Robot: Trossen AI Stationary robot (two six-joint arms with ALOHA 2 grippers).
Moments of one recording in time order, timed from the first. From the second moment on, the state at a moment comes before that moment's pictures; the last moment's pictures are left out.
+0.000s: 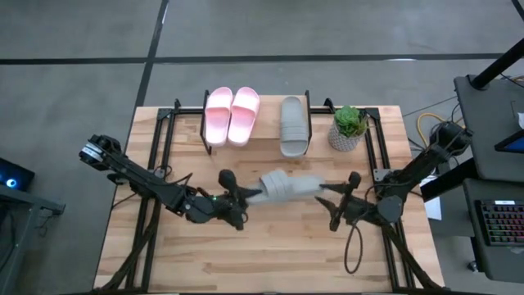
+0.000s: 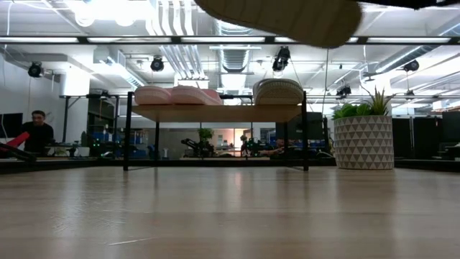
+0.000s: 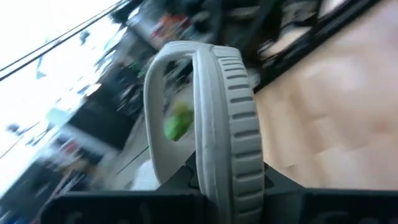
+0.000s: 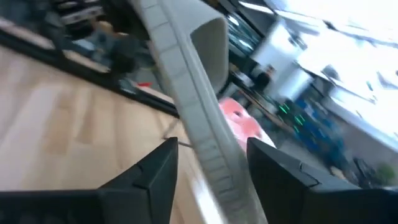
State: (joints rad) left arm -0.47 1.42 0.94 0.33 -0.81 0.70; right arm 0.79 1.17 0.43 0.77 1.16 -0.62
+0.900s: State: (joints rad) left arm -0.34 1.57 1.01 0.37 -1.53 0.82; right arm 0.79 1.17 0.47 0.76 1.23 -0.56
